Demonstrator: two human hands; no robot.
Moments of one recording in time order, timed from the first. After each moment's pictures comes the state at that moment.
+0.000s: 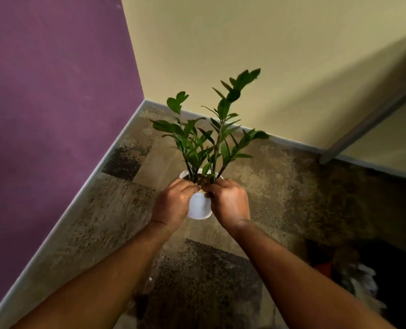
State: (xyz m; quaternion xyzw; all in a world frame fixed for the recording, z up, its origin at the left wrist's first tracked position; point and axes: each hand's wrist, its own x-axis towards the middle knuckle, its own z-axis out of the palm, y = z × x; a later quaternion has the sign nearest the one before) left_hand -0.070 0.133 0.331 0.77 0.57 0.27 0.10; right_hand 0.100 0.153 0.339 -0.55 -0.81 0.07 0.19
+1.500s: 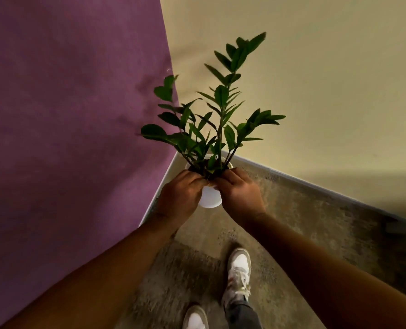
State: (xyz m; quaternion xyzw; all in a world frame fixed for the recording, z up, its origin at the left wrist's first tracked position) left_hand -0.296 0.504 0.463 0.77 0.59 0.24 0.07; right_hand -0.117 0.546 0.444 -0.42 -0.88 0.05 0.21
